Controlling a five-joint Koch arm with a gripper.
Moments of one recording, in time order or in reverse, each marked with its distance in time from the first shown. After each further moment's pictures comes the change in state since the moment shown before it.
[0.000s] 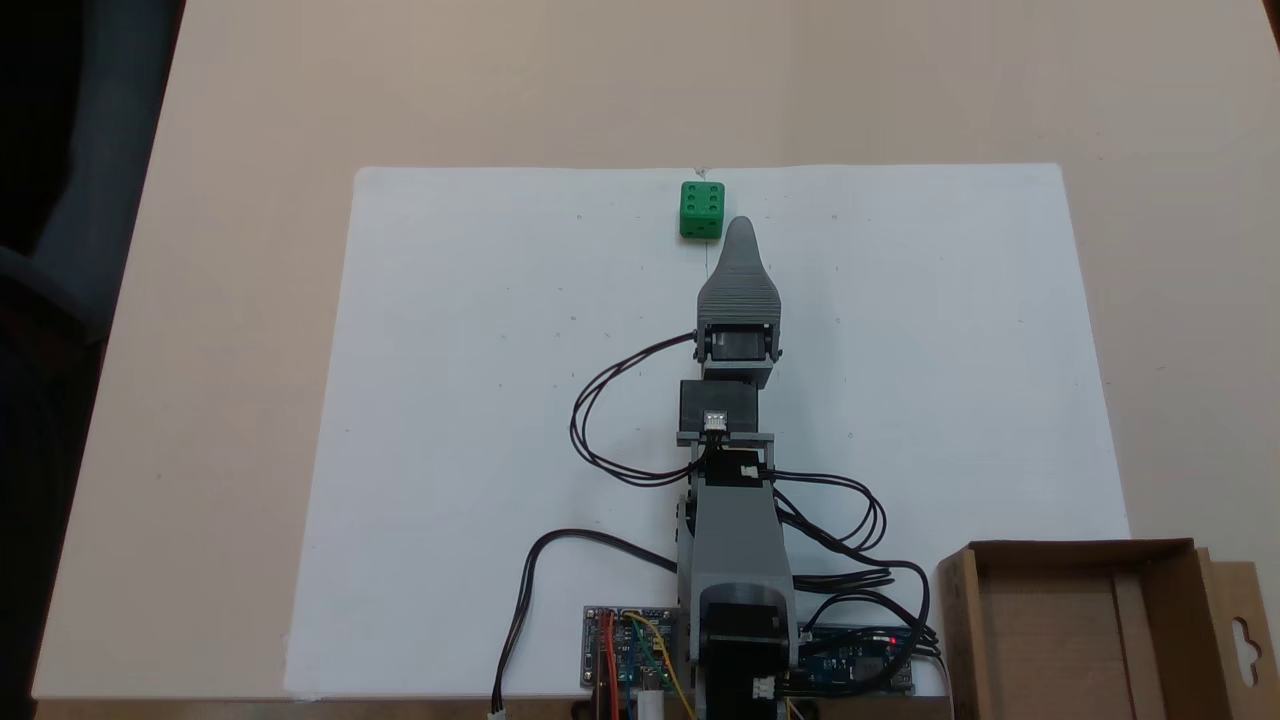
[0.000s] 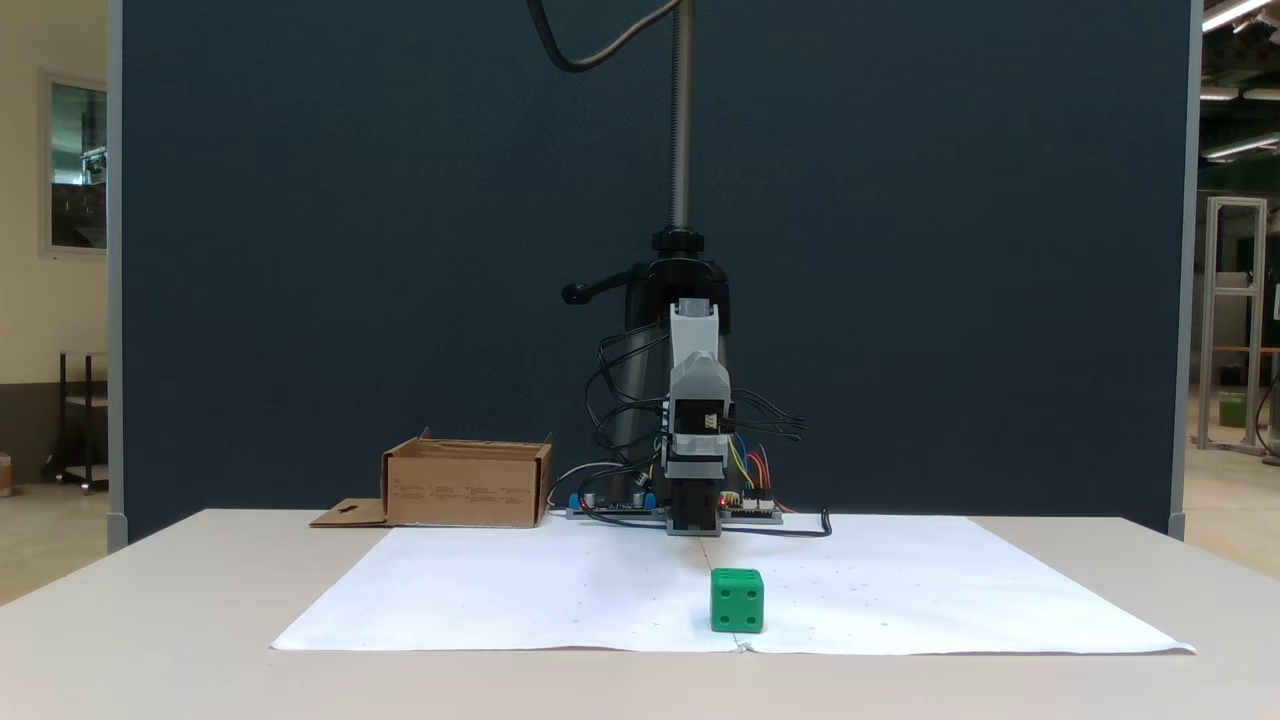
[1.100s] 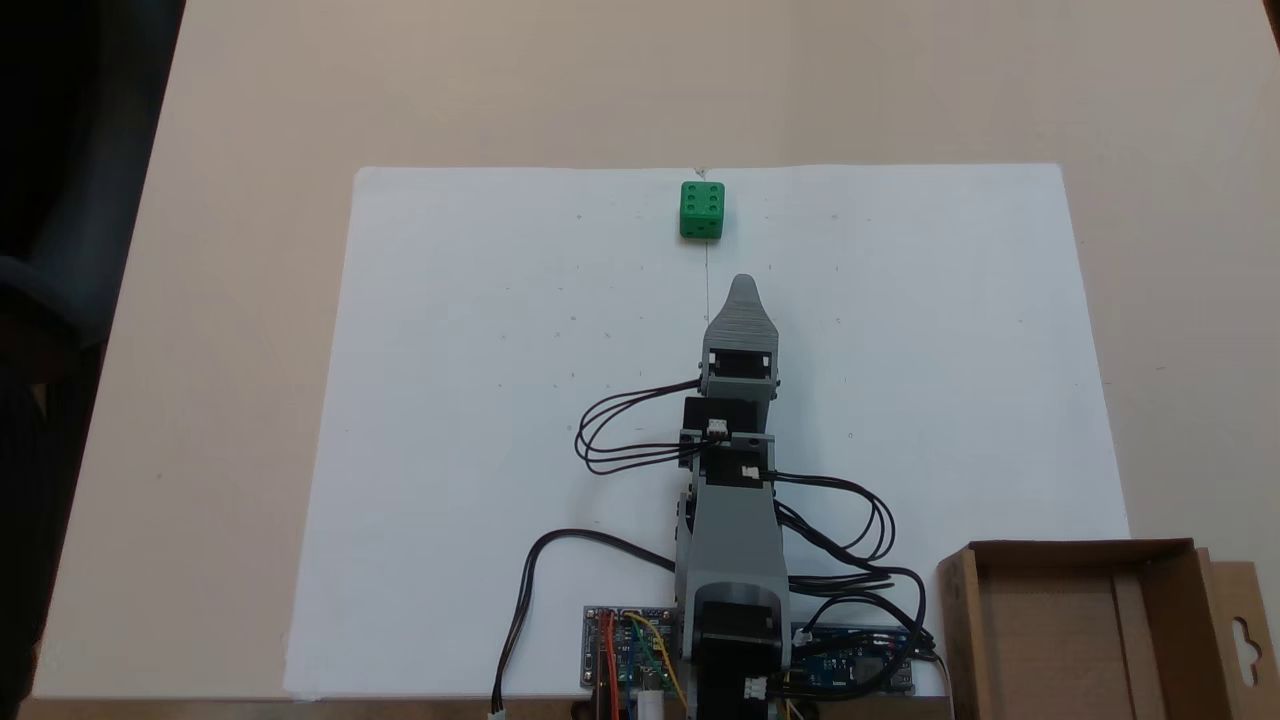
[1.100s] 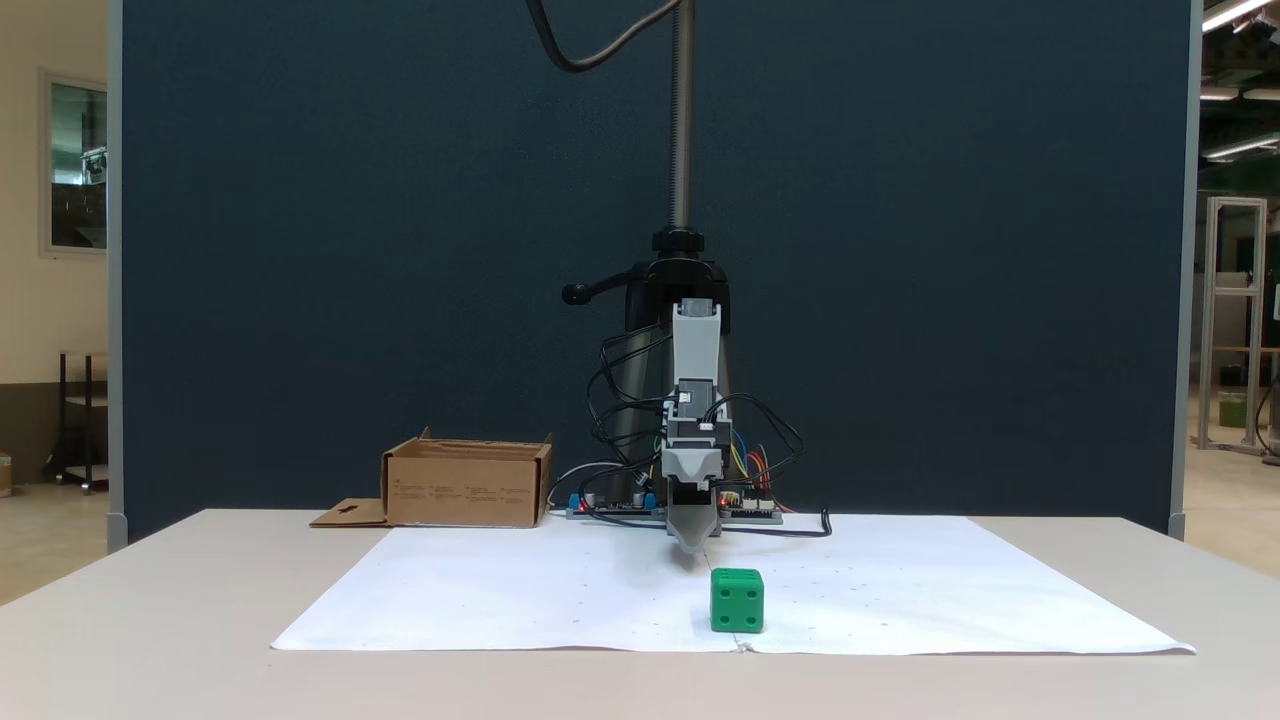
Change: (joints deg) arm 2.1 -0.1 0.0 36.0 0.0
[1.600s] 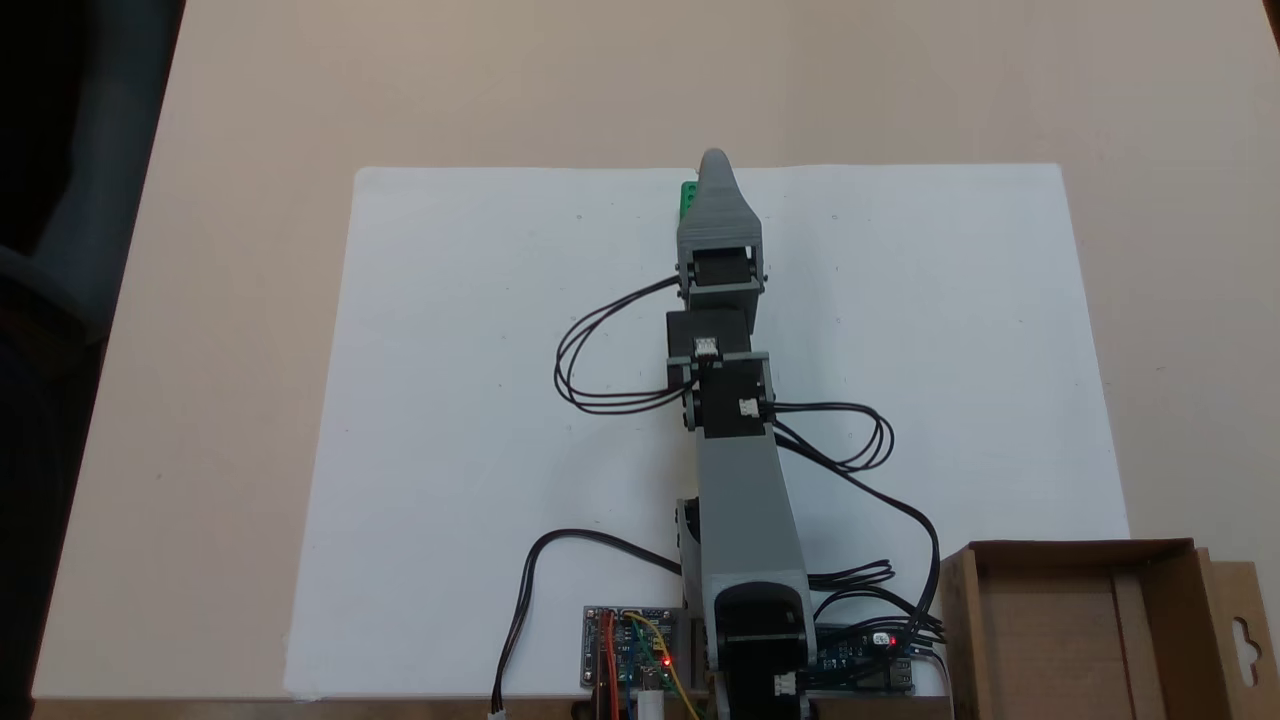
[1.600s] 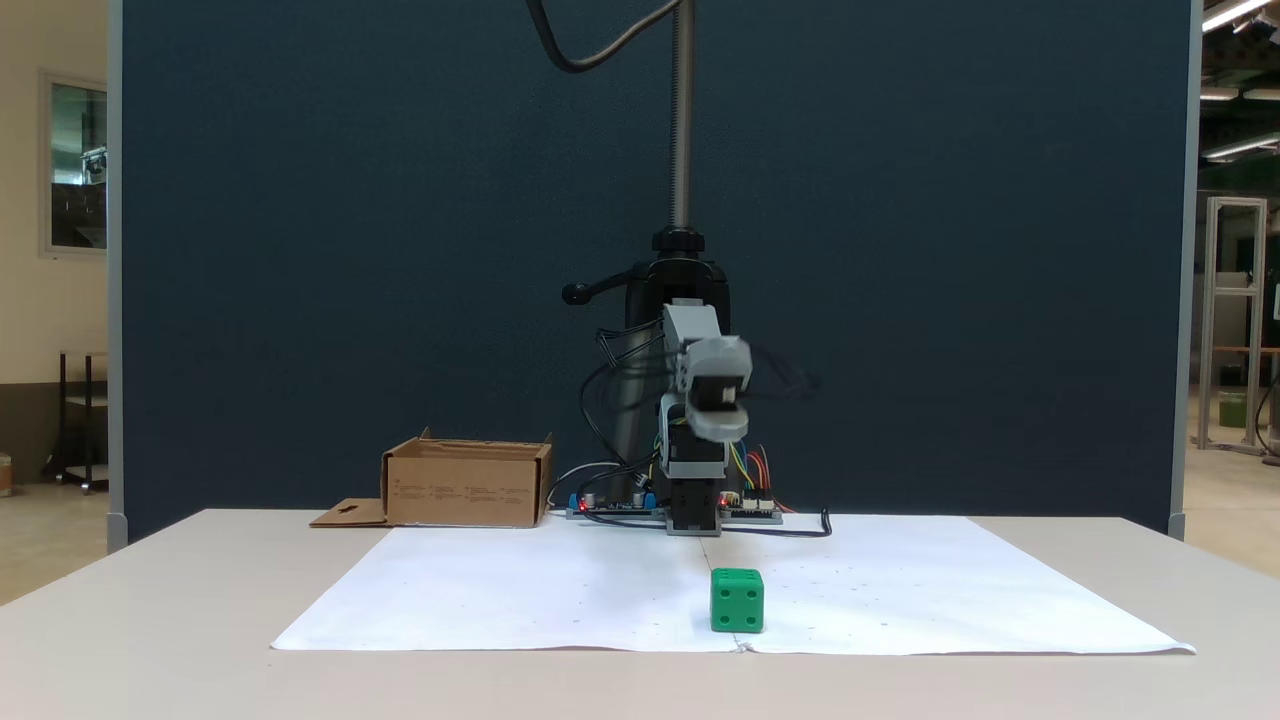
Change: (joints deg) arm -7.9 0.1 -27.4 3.6 0.0
